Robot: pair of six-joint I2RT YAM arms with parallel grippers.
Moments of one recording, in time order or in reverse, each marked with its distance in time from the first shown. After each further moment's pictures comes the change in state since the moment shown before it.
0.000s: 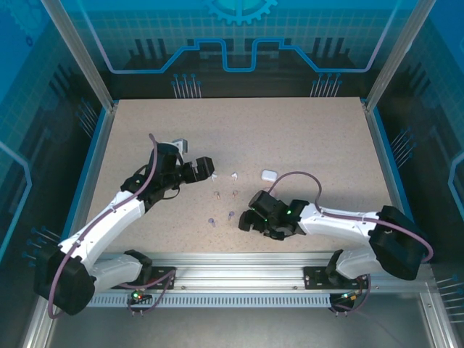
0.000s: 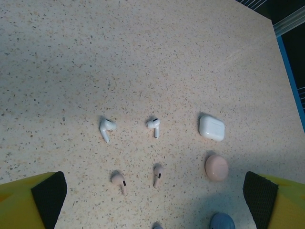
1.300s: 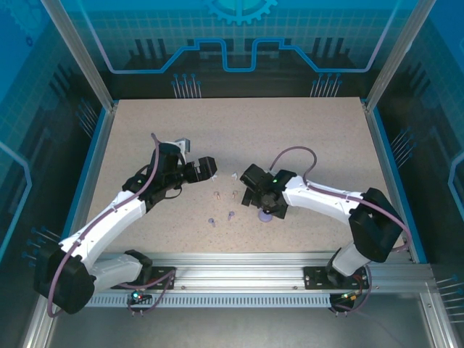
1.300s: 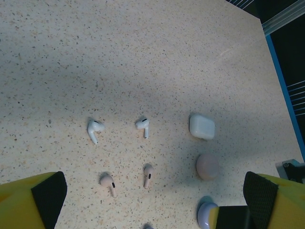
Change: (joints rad) left arm -0.016 0.006 0.002 0.028 0.015 -0.009; right arm -0.123 0.208 0.366 -0.378 0.185 0.029
